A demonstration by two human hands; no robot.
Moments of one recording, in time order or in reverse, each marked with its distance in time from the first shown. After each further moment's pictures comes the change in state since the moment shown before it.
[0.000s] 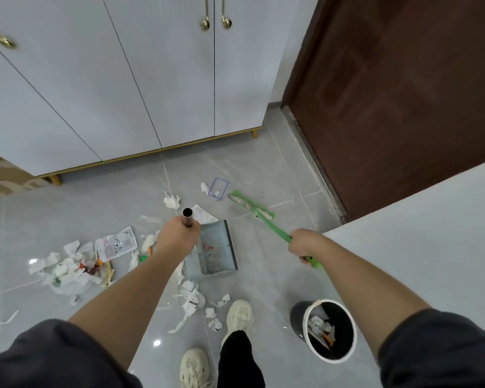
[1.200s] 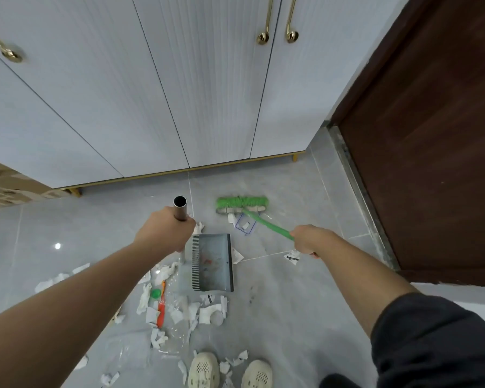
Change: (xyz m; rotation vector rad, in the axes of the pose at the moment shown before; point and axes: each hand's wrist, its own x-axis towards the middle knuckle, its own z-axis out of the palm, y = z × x) left_hand 0.196 0.049 -0.096 0.051 -0.020 -0.072; right_hand 0.188 -0.165 -0.130 -0.368 0.049 -0.120
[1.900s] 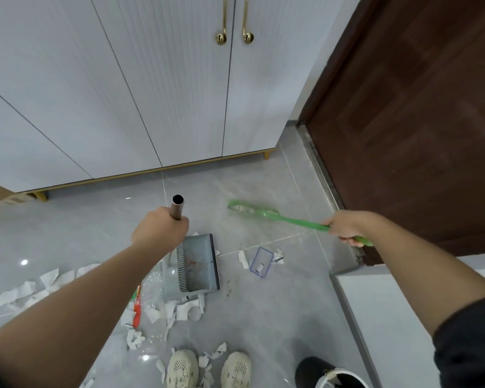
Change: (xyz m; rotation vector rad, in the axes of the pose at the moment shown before) left_hand -0.043 0.023 0.048 0.119 0.059 0.086; right_hand -0.062 0.148 -0.008 0.306 -0.032 0.110
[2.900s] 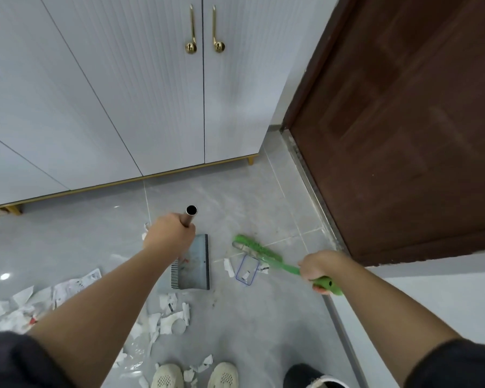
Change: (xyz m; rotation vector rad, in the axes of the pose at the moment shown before) left_hand 0.010 0.063 0.040 0.065 -0.001 0.063; right_hand 0.005 0.013 0.049 0.153 -0.243 0.219
